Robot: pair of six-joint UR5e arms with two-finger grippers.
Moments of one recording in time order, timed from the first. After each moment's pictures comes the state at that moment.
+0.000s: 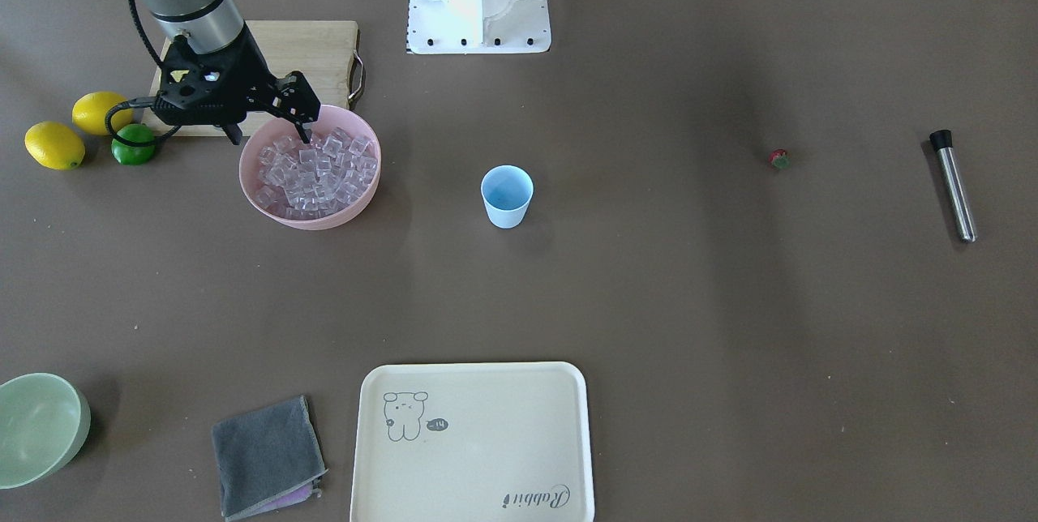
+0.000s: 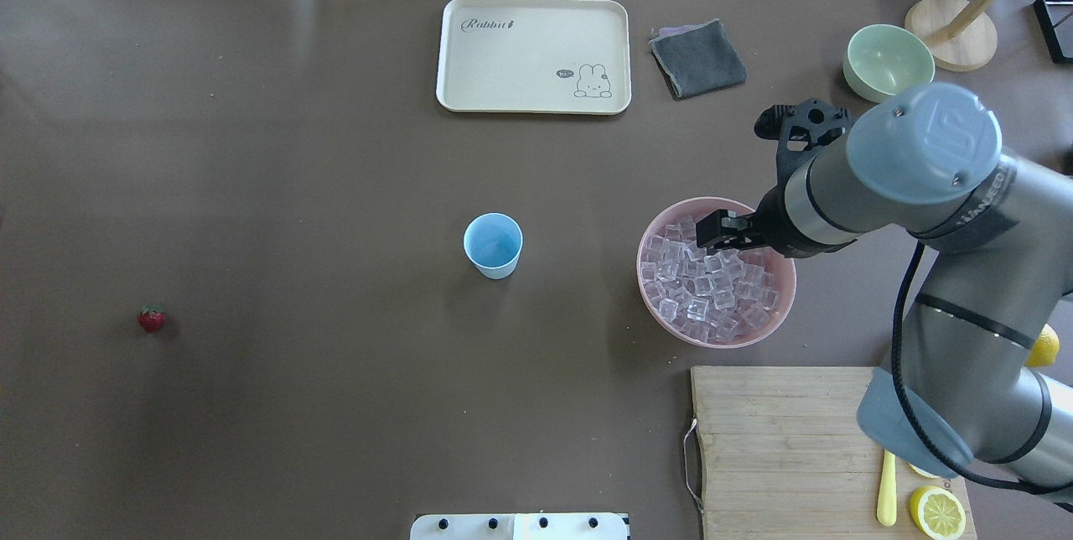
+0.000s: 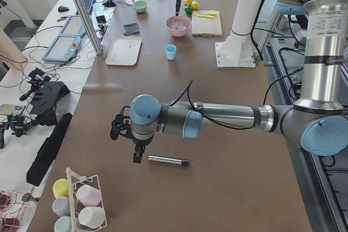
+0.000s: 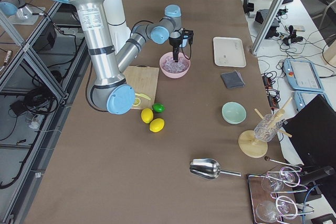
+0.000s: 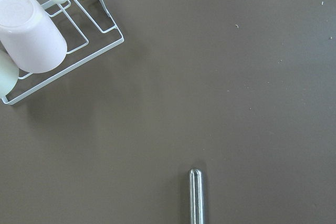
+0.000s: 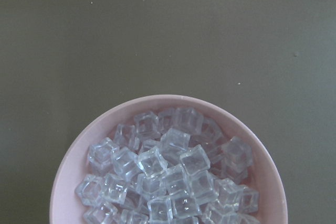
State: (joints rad) left arm -1.67 -1.56 -1.64 -1.70 -2.42 0.04; right arm 0.62 -1.29 2.10 -1.63 1.88 1.16
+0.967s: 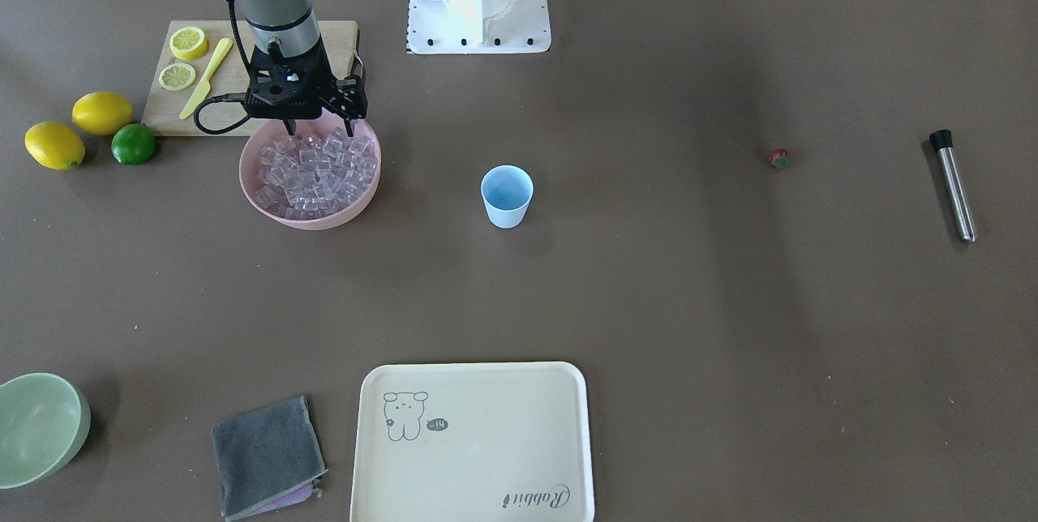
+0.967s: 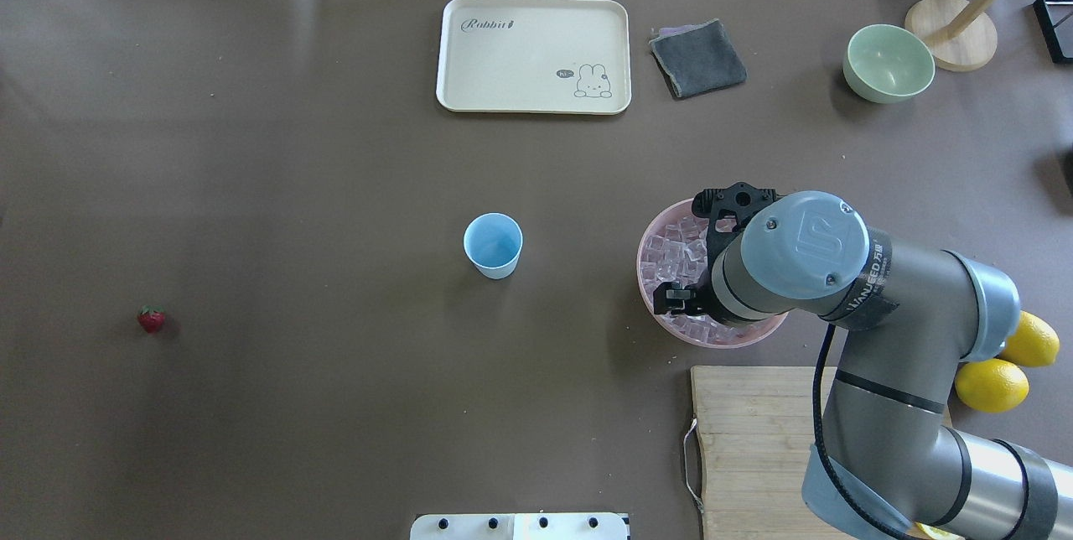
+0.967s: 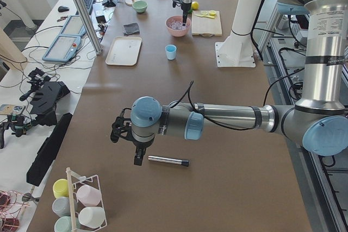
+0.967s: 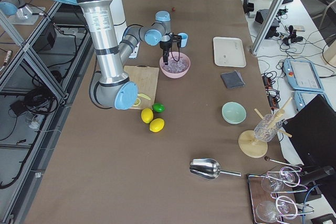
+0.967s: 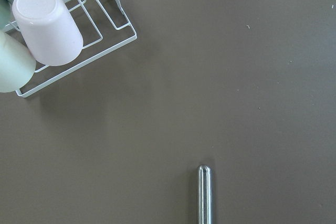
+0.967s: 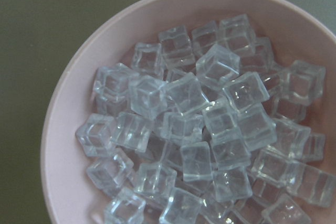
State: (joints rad) left arm -1.69 -1.56 -1.63 -1.70 -2.42 0.04; right arm 0.47 -1.25 2.02 -1.64 1.79 1.24
